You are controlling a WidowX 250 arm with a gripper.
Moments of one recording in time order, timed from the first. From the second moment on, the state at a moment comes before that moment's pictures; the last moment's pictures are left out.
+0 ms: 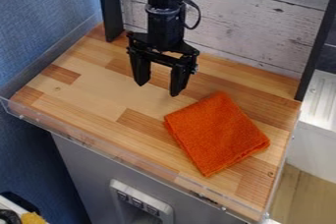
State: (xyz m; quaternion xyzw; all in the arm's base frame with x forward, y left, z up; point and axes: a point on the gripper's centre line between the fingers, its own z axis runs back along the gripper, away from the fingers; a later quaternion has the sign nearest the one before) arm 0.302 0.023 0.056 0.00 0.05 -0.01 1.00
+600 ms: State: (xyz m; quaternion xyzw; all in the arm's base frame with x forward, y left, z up) arm 0.292 -0.009 0.049 0.00 0.02 -0.10 0.99
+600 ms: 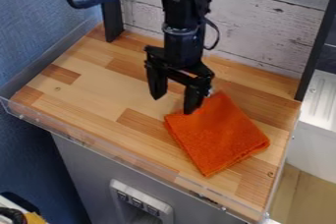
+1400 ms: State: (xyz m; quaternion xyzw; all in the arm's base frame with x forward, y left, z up) arm 0.282 -0.038 0.040 -0.01 -0.03 -0.23 0.97
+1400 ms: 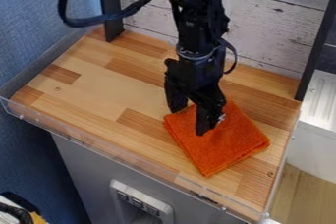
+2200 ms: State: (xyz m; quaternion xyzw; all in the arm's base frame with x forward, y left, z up) arm 0.276 -0.054 0.048 -0.02 0.00 -0.26 0.97
